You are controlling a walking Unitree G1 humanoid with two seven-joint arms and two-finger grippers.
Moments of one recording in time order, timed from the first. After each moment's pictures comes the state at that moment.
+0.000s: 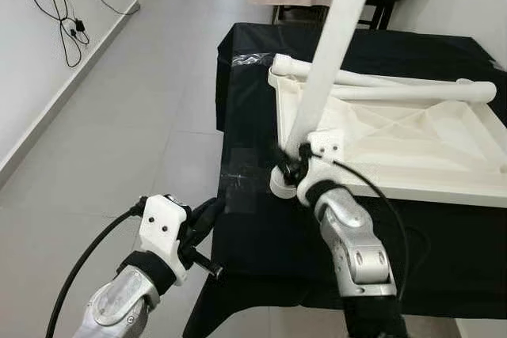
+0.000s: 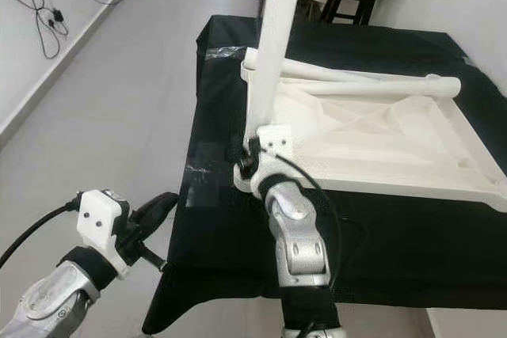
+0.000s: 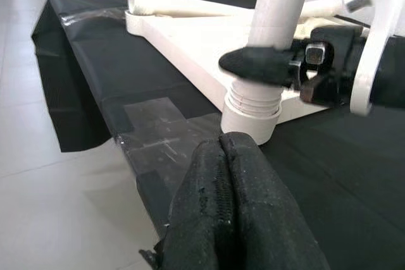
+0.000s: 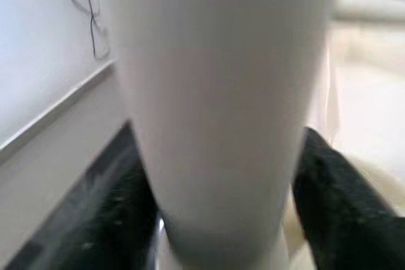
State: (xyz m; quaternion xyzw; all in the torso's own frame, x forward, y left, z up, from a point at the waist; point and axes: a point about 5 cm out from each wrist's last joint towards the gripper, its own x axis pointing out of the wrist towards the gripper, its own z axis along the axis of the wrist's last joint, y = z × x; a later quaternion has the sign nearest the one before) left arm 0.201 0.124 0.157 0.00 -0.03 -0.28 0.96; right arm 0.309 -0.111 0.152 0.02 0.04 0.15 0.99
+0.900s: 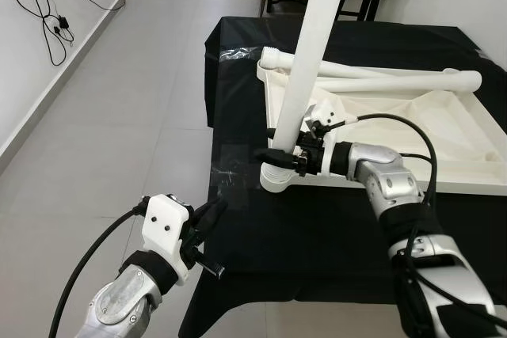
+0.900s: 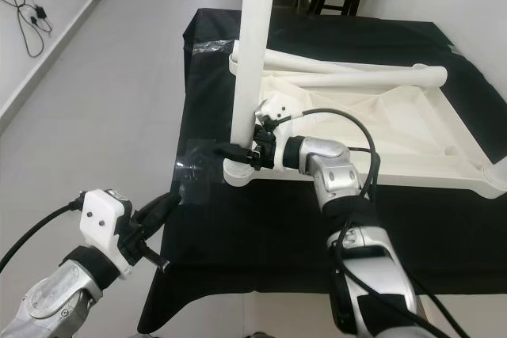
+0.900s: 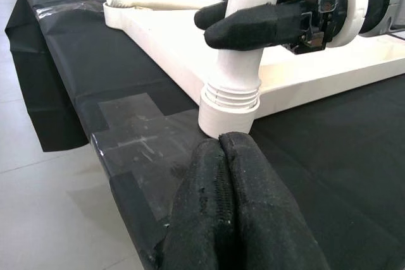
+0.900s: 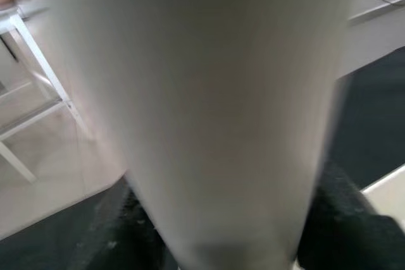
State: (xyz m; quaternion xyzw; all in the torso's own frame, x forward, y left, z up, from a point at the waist) left arm 0.201 0.121 0.156 0.00 -0.03 -0.28 0.96; right arm 0.365 -0.146 0.187 -0.05 0.06 0.51 0.85
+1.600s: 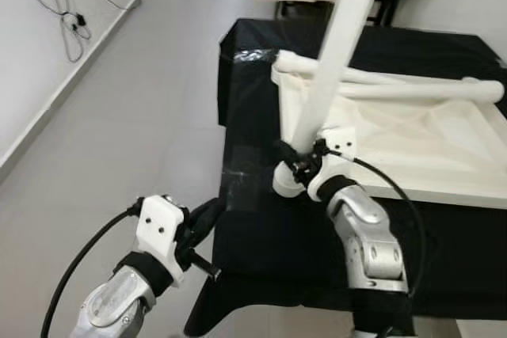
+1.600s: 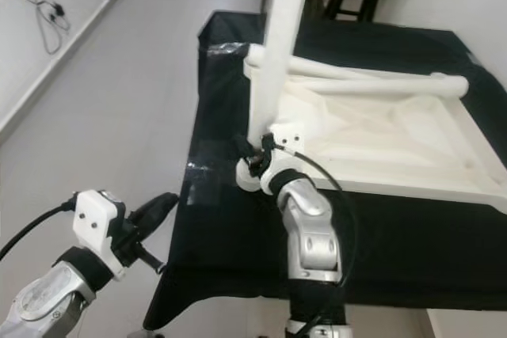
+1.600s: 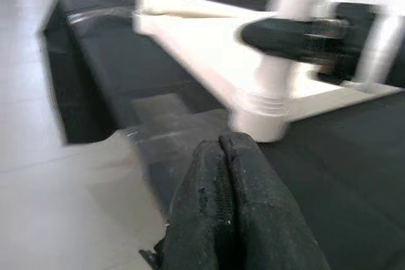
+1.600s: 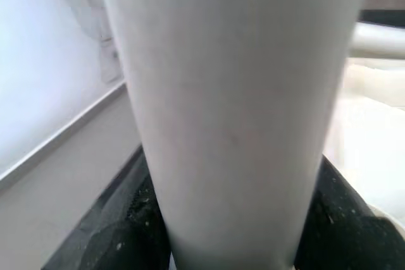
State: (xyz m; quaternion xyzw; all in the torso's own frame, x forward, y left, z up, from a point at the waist) left arm 0.198 0.129 0.159 0.00 -0.03 -0.28 0.96; right arm 0.297 -0.131 0.161 0.04 0.01 0.11 0.99
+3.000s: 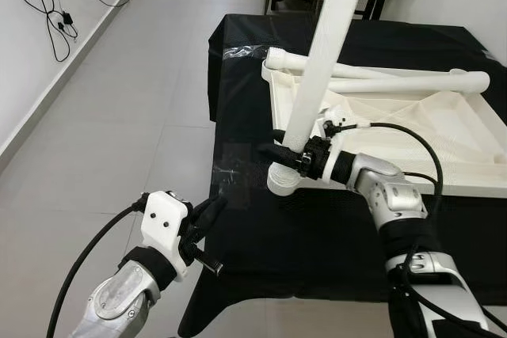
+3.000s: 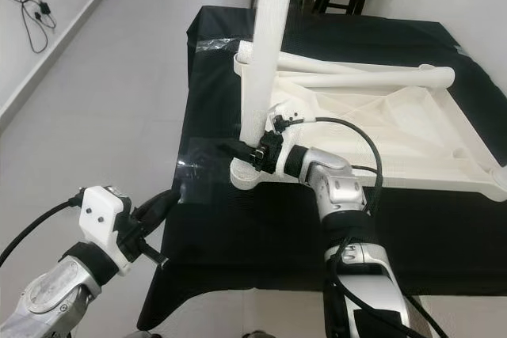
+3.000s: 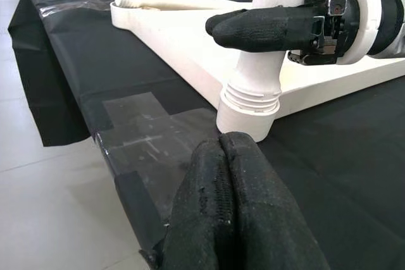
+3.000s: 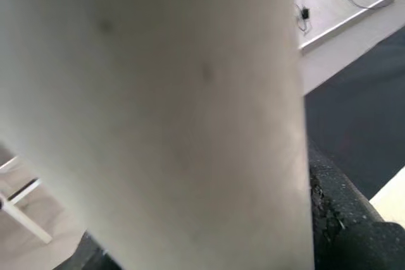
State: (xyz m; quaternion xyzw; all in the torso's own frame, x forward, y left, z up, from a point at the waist) left arm 0.205 0.123 0.157 0.00 -0.03 -0.28 0.96; right arm 0.356 -0.147 0.174 0.07 0.06 0.49 0.87
